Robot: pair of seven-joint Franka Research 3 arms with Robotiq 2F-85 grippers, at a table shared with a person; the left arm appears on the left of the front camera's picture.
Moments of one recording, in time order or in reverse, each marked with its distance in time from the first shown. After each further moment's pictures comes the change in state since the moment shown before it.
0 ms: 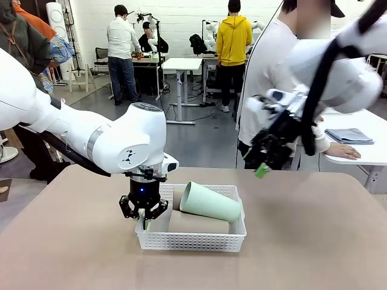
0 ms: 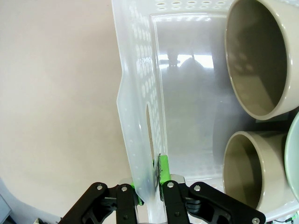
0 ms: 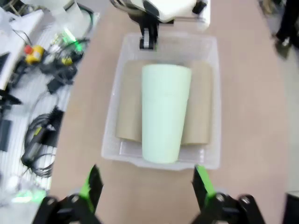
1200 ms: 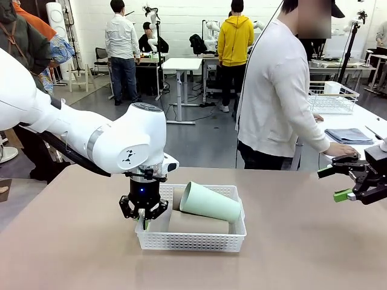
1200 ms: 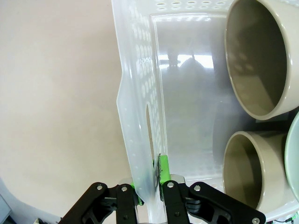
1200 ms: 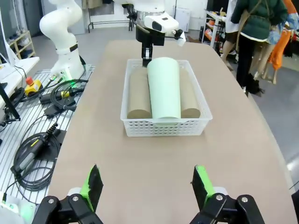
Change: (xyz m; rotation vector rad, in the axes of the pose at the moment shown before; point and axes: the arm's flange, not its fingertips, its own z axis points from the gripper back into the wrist) left arm 0.000 0.000 0.000 0.000 0.000 -0.001; right arm -0.202 0.095 0.064 -0.182 -0.430 -0.008
